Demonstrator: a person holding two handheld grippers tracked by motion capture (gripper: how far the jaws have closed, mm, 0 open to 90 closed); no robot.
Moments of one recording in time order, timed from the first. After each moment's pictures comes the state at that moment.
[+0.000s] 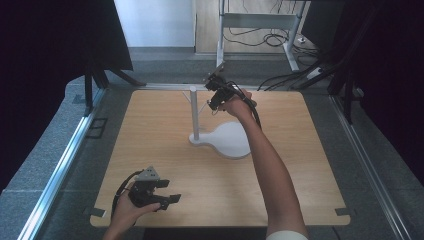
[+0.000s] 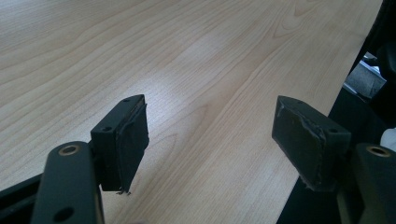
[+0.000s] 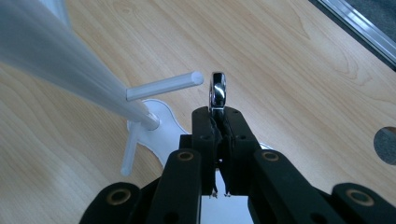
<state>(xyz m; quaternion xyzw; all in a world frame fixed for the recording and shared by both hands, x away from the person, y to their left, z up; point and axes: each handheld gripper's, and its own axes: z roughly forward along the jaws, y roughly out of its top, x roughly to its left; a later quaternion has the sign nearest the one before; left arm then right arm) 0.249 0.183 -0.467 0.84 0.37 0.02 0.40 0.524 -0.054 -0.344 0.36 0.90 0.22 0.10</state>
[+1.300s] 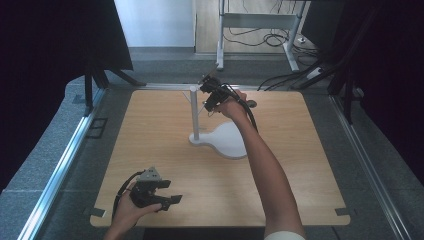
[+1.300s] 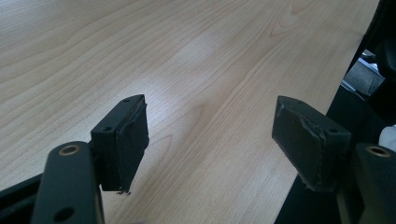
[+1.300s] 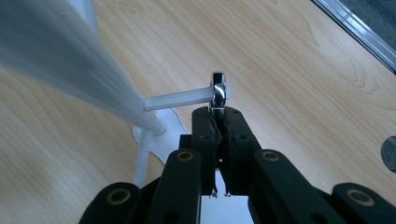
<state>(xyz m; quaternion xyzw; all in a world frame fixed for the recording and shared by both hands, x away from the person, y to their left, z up) 0.248 0.179 -0.468 0.84 0.37 0.02 0.40 0.518 -0.039 -0.348 0.35 0.91 0.21 0.10</state>
